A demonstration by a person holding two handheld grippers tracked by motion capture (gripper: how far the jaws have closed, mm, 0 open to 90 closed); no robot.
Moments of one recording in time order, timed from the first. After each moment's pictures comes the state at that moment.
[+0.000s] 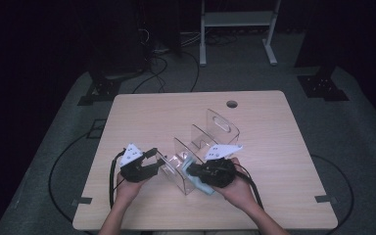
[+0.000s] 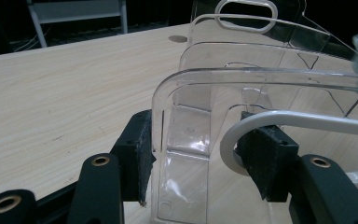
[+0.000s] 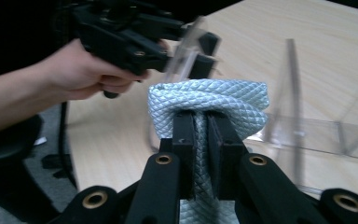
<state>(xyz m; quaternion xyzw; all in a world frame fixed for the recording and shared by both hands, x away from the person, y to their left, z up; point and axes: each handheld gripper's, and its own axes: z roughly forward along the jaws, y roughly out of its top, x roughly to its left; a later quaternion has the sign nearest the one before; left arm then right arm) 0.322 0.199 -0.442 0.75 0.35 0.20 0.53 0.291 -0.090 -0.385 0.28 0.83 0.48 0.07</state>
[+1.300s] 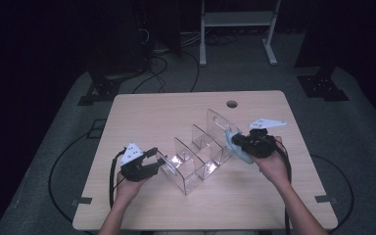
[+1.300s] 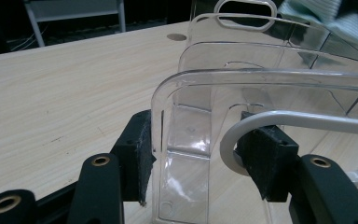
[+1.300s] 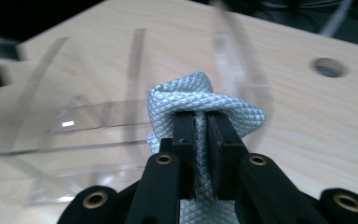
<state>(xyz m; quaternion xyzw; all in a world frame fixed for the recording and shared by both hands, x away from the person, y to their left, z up) 0.324 0.198 -0.440 0.75 0.35 0.20 0.52 0.359 -0.199 -0.381 0.43 0.78 0.43 0.18</state>
